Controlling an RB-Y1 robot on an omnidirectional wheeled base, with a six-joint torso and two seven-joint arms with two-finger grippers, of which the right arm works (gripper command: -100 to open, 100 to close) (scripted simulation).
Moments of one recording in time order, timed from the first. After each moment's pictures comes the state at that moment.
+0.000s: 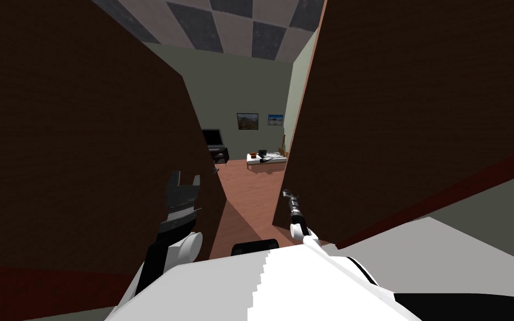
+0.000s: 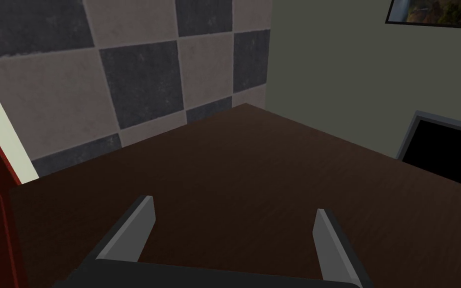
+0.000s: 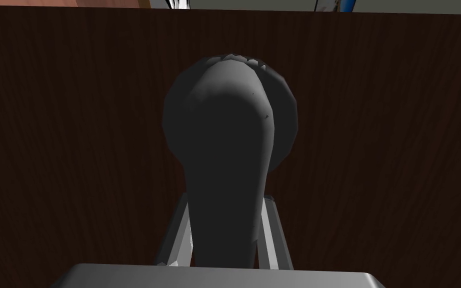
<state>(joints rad) -0.15 -0.17 -0.17 -0.54 -0.24 -0.83 0.00</state>
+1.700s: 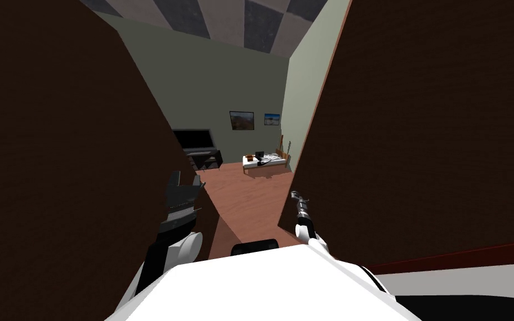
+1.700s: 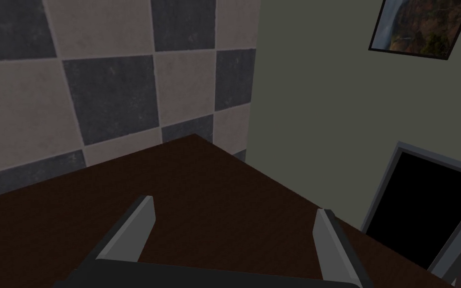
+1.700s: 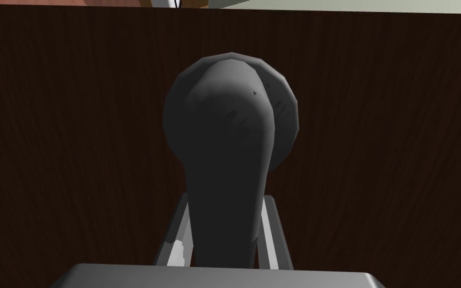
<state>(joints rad) -0.13 -0.19 -0.29 -0.56 -0.31 -0.82 0.06</state>
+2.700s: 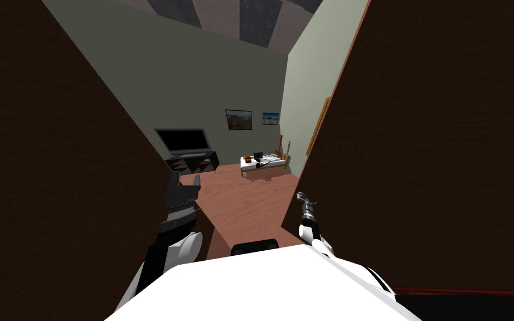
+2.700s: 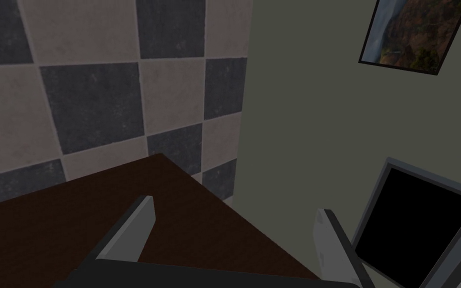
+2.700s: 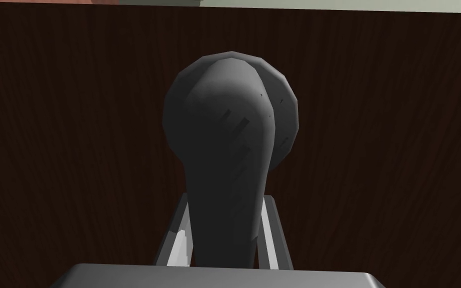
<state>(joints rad) -0.13 -0.22 -0.36 -0.51 -0.36 -0.84 0.08</state>
